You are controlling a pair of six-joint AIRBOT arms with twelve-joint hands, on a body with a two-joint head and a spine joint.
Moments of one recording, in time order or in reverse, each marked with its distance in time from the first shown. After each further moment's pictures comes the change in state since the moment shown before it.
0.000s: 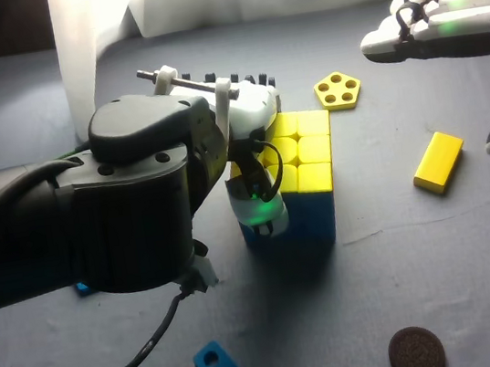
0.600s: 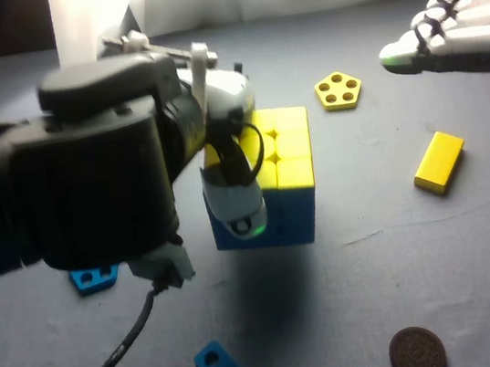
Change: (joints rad) left arm -0.134 0.070 -0.093 -0.159 -0.136 0.137; right arm -0.218 0.003 -0.027 0.525 0.112 -0.534
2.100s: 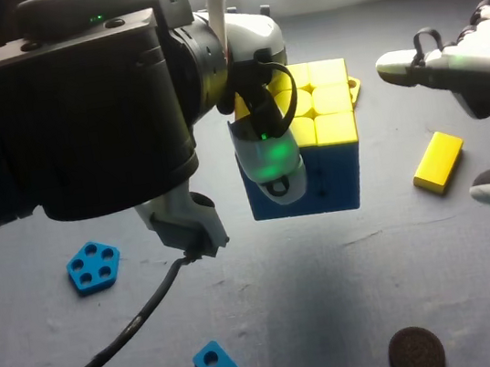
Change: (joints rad) left arm -0.124 -0.014 -0.024 -0.089 -0.015 0.014; right arm -0.150 -0.005 -0.159 0.455 0.158 -0.261
